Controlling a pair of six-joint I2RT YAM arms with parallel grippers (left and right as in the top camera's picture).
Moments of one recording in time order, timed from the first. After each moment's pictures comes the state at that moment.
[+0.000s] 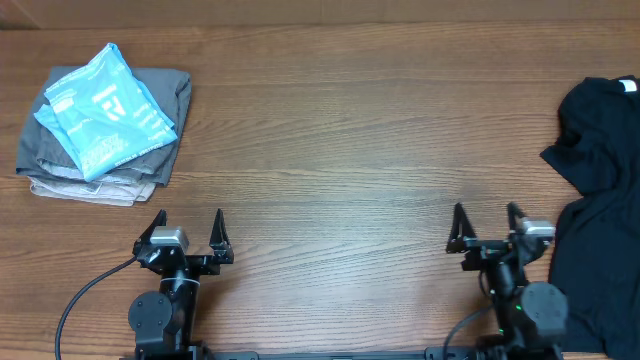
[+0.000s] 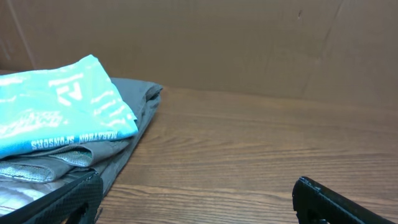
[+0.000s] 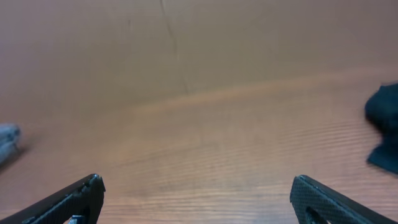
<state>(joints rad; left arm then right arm) 0.09 0.02 0.01 -0.07 0.13 -0.13 0.07 0.05 0.18 -0.21 -0.01 0.23</state>
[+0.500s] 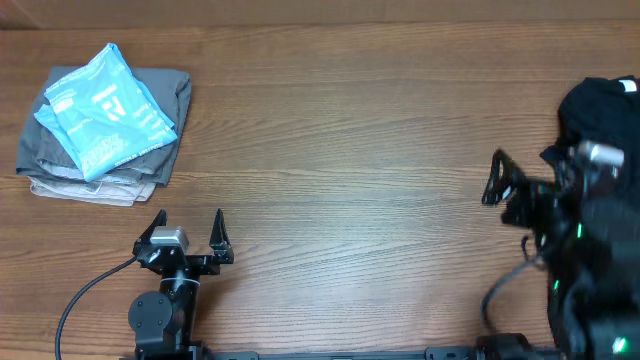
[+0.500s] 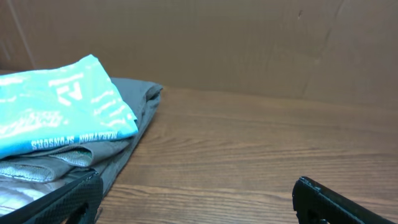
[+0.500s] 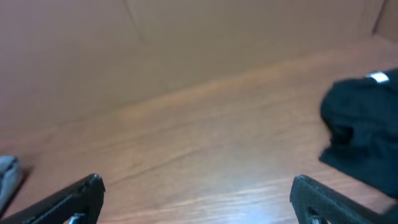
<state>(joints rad) 0.09 0.02 0.01 -0.07 0.13 -0.13 0.05 0.76 1.06 -0.76 0.08 0.31</state>
